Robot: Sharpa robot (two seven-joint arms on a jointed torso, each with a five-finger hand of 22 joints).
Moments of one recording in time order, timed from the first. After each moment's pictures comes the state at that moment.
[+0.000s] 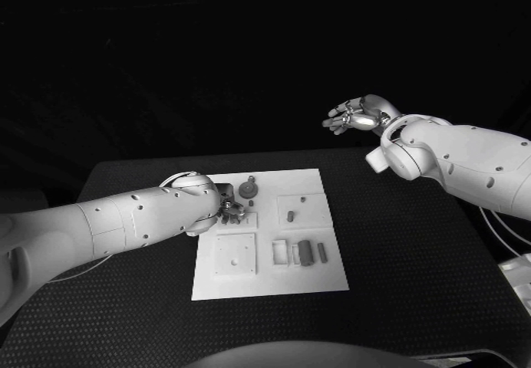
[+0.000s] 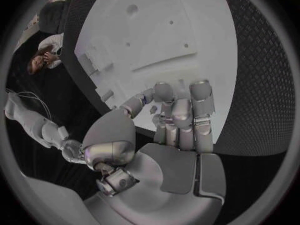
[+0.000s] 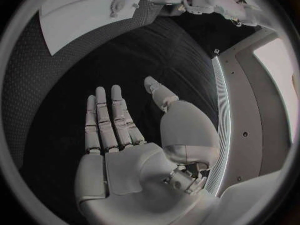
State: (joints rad) left arm 1.23 -0.52 -0.23 1.14 -1.17 0.01 -0.50; left_hand 0.76 0.01 0.68 -0.24 0.44 1.12 0.07 0.33 0.84 1.42 -0.07 0.59 0.92 1.29 -0.15 1.31 0.95 0.02 1.37 -0.22 0.60 1.31; right arm 1.34 -0.64 -0.08 1.06 -0.65 -0.29 0.10; right_hand 0.98 -0.11 0.48 -0.24 0.15 0.69 0.19 0.27 0.49 0.88 0.11 0.53 0.24 0.81 0.16 0.47 0.52 0.19 0.51 0.22 0.33 1.07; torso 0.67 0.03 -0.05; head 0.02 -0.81
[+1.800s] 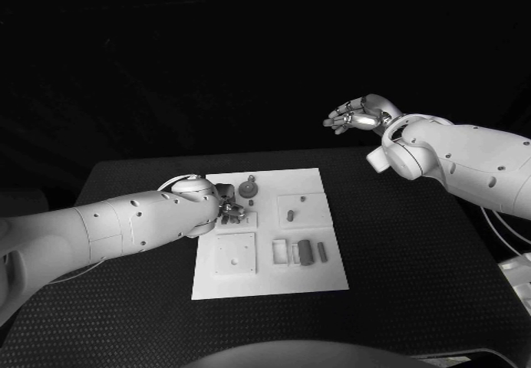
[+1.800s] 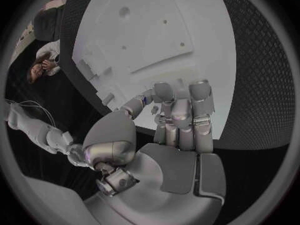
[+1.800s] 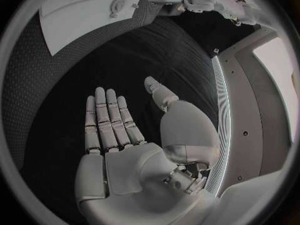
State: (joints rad) left arm 1.22 -0.53 -0.23 1.17 -1.25 -0.02 -0.49; left_hand 0.74 0.03 0.64 -0.24 0.41 1.13 0.07 0.32 0.82 1.41 -0.06 0.59 0.89 1.29 -0.15 1.32 0.92 0.02 1.37 -0.22 0.60 1.31; right arm 1.34 -0.65 -0.08 1.07 -0.65 -0.28 0.10; right_hand 0.98 -0.11 0.48 -0.24 0.15 0.69 0.19 0.28 0.48 0.81 0.18 0.53 0.23 0.80 0.17 0.45 0.53 0.18 0.50 0.22 0.32 1.08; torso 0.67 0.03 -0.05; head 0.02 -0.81
